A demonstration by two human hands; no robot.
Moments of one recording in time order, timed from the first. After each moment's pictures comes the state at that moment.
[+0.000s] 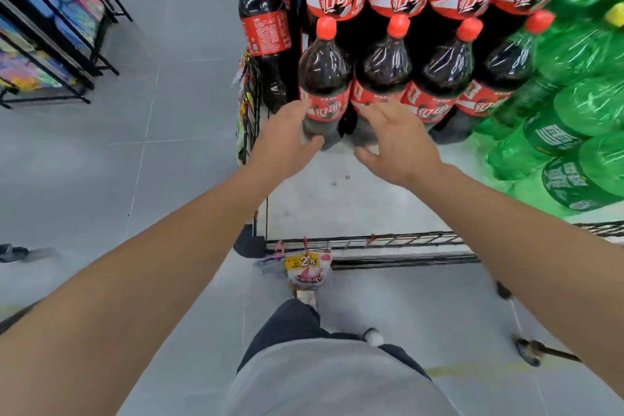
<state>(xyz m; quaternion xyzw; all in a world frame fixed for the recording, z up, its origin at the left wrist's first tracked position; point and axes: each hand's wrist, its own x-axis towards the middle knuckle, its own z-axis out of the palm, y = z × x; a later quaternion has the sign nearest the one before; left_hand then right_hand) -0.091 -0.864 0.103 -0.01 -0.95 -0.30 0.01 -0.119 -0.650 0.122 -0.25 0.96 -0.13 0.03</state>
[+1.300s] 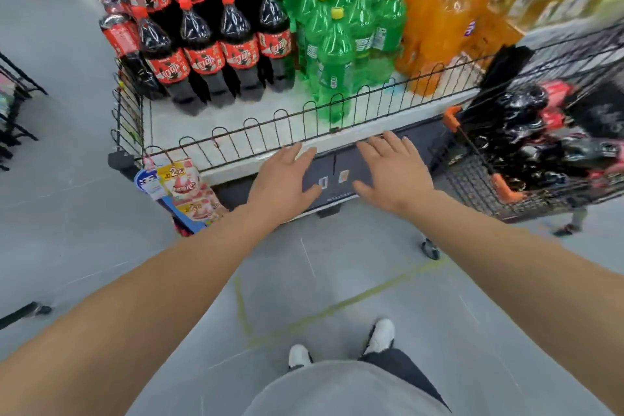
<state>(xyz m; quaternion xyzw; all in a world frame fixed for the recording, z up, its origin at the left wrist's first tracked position) 0.258 -0.514 0.141 -0.17 -0.97 -0.14 -0.06 0.273 -0.295 0.158 -0.08 0.99 -0.02 0.07</state>
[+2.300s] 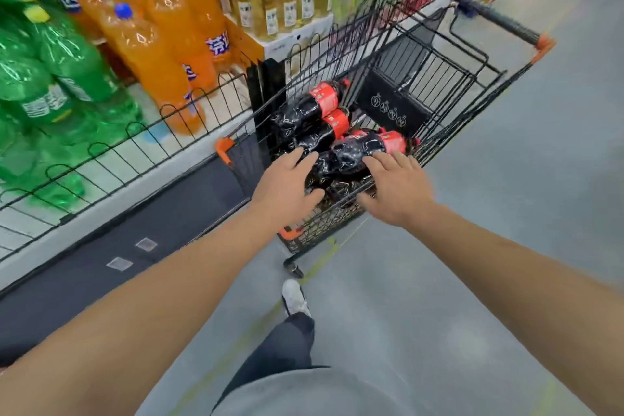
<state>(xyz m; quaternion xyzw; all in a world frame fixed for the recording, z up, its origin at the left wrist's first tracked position) 0.185 0.070 0.098 -0.38 -0.91 -0.15 -0.12 0.295 0.263 0.128 0.16 0.98 -0.02 0.14</state>
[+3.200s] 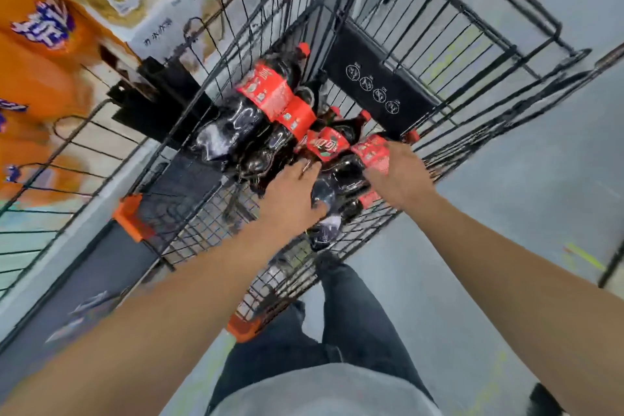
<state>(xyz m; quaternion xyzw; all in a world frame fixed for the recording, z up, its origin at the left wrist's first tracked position) 0.015 0.295 -0.033 -0.39 -0.86 -0.07 -0.31 0.111 0.480 0.010 0.38 0.86 -0.25 0.24</state>
